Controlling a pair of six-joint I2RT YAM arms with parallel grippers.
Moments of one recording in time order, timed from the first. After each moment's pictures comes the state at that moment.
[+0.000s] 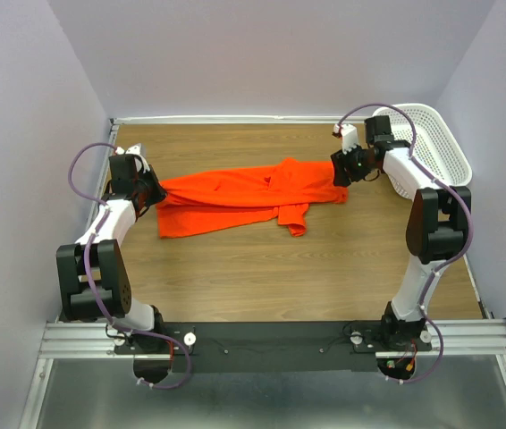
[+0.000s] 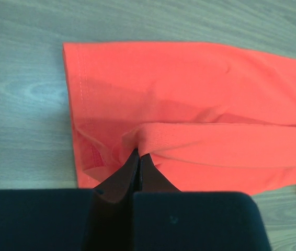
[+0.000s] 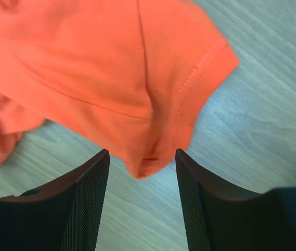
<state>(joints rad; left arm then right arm) 0.14 1.48 0.92 -0.14 0.26 -0.29 0.09 1.92 1.49 -0.57 -0.37 -0.46</state>
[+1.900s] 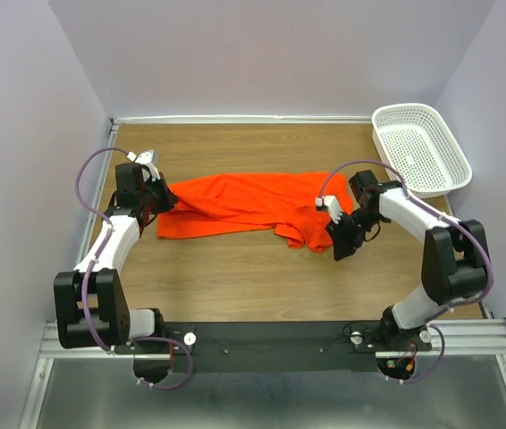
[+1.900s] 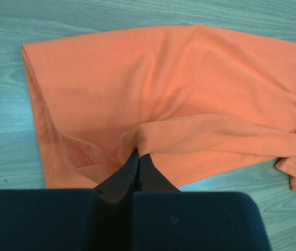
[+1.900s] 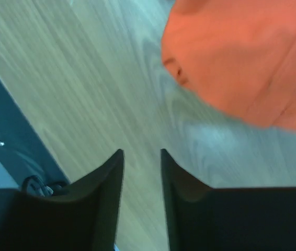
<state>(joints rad) 0.06 1.31 0.80 -0.14 0.32 -0.25 0.22 1.62 1.03 -0.93 -0.56 -0.73</state>
